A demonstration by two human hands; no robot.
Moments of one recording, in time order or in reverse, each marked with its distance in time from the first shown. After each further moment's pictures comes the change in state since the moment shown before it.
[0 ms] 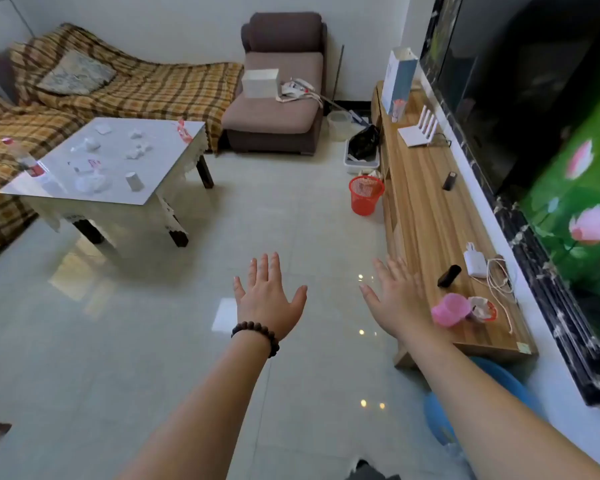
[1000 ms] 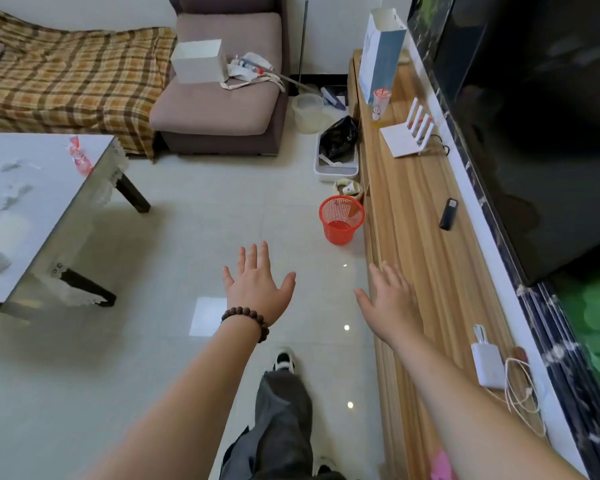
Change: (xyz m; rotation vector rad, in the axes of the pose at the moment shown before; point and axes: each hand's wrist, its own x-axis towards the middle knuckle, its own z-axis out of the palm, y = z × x) left_hand 0.529 0.169 0.102 0.051 -0.143 -0.010; right_hand 0.499 0.140 -0.008 0.042 -0.101 0.188
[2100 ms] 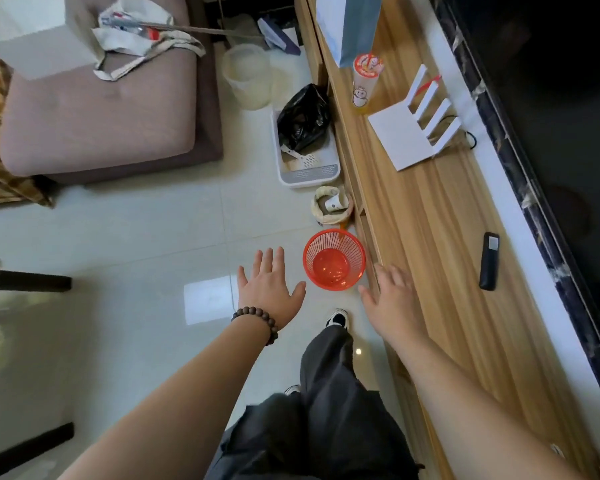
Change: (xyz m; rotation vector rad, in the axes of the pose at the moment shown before) left_hand 0.576 0.114 0.089 0.187 -0.384 0.240; right_hand 0.538 0.011 0.021 0.108 -0.128 0.342
